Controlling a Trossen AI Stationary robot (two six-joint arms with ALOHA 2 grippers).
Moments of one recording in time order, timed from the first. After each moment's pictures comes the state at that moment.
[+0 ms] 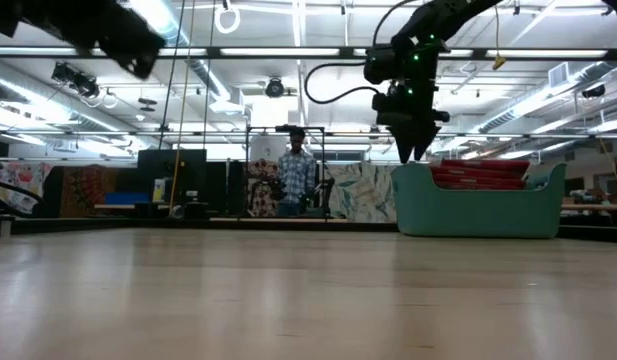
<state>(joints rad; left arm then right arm) -0.22 0.69 0.44 -0.06 -0.04 -0.06 -0.65 1.71 1.49 -1.03 0.30 0.17</state>
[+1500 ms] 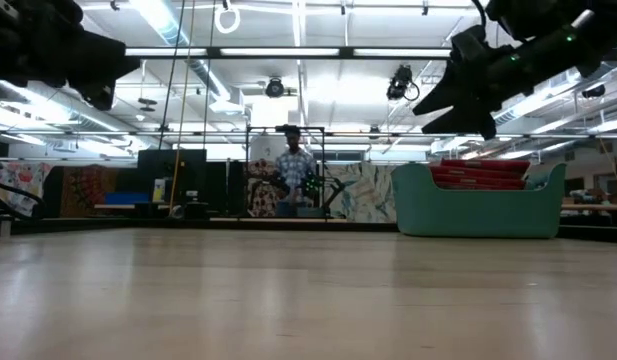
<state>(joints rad) -0.24 0.00 0.09 -0.02 -0.27 -0.12 -0.19 0.87 0.42 0.08 0.21 0.45</state>
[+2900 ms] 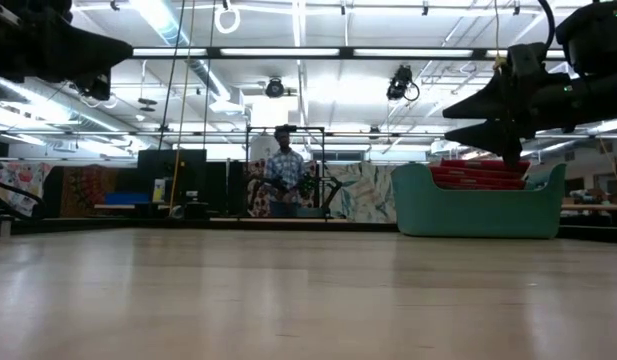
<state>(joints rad) -0.35 0.01 0.07 0.03 -0.40 0.03 -0.06 0.74 0.01 0.69 0.33 0.43</state>
